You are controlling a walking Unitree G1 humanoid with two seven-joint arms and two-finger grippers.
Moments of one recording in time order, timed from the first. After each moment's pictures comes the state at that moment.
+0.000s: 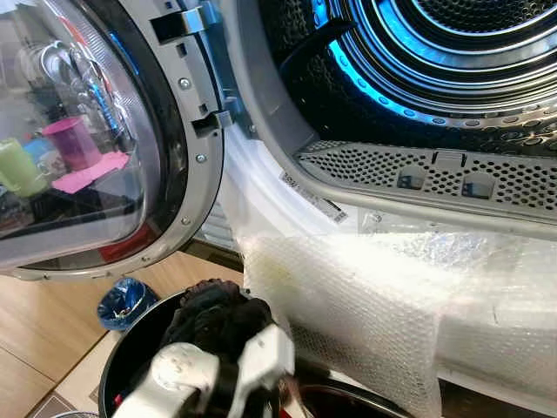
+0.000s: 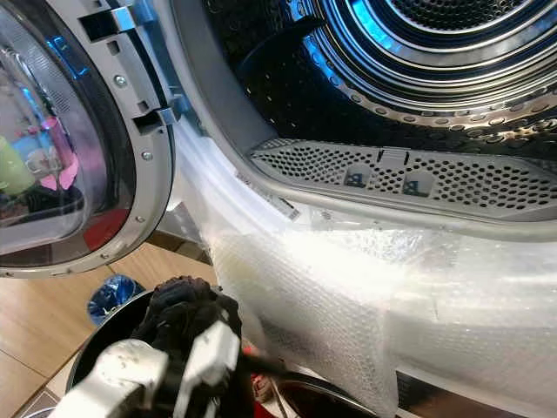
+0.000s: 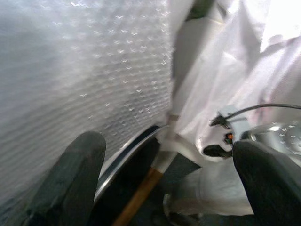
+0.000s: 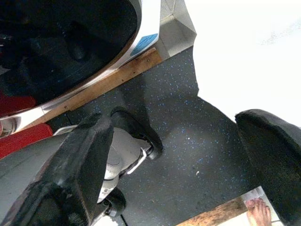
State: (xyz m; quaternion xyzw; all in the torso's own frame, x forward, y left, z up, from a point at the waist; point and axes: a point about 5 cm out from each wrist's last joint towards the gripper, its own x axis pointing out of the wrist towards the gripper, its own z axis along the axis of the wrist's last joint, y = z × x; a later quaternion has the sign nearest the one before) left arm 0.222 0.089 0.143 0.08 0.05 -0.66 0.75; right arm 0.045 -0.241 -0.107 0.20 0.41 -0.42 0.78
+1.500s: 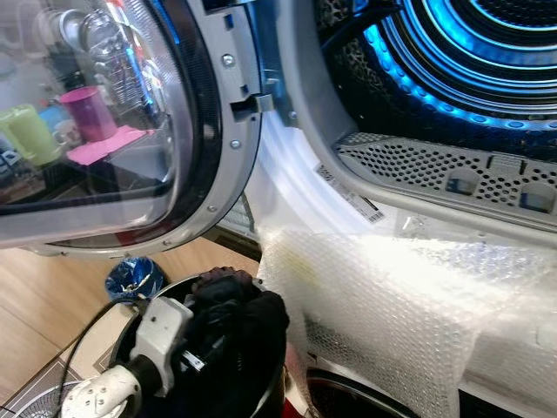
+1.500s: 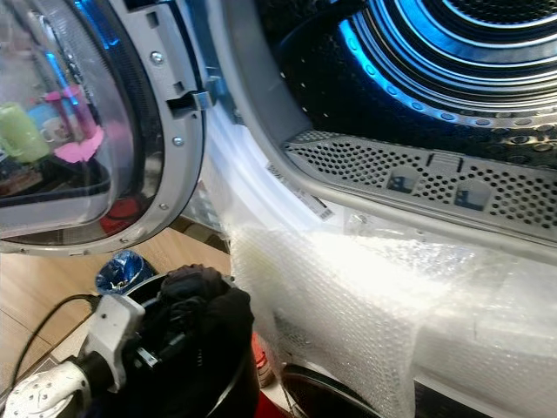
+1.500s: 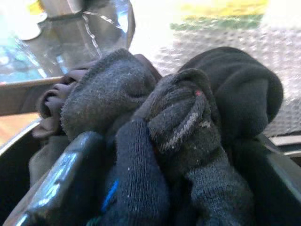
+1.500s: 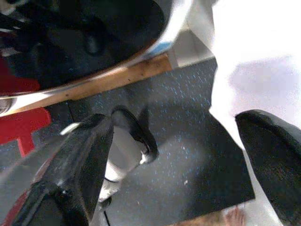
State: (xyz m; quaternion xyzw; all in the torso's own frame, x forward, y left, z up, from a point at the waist) left arm 0.233 0.167 0.112 0.08 0.08 -0.29 0.95; right arm 0.067 -0.239 -0.106 0.18 0.43 -0.37 0.81
